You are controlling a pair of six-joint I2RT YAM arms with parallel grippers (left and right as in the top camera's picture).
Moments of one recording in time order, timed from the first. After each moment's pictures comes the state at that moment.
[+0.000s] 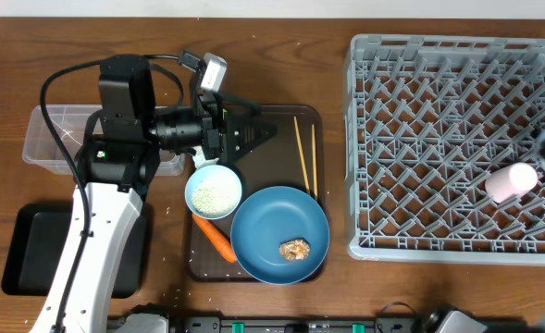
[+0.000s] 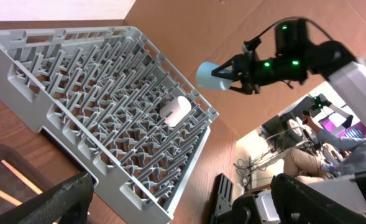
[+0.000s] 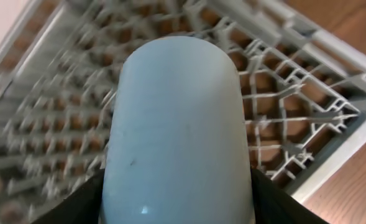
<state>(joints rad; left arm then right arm) -0.11 1.31 1.19 -0.39 1.22 -0.23 -0.61 1.37 1.41 -1.04 -0.06 0.40</state>
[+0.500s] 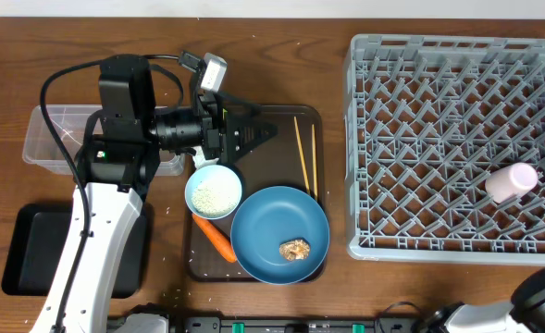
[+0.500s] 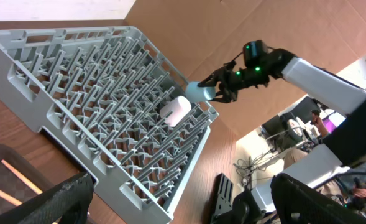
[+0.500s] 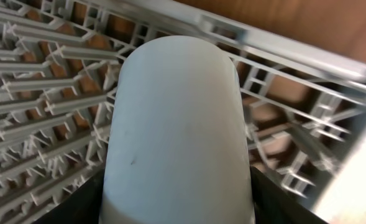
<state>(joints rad) -0.11 1.31 1.19 -0.40 1.22 -0.23 -0.83 1.69 1.40 -0.92 -0.15 0.50</state>
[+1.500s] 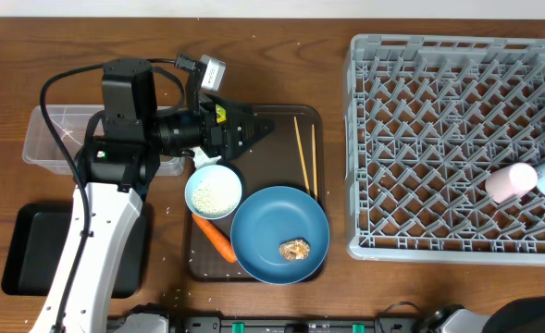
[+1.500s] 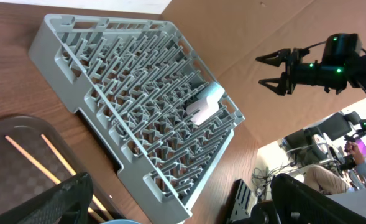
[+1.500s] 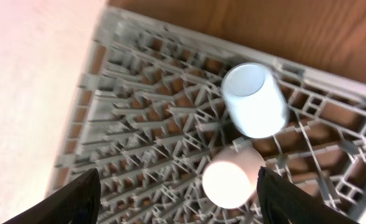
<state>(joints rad) -0.11 1.31 1.19 -0.47 1.08 -0.23 -0.83 1.48 1.49 -0.94 -0.29 0.56</state>
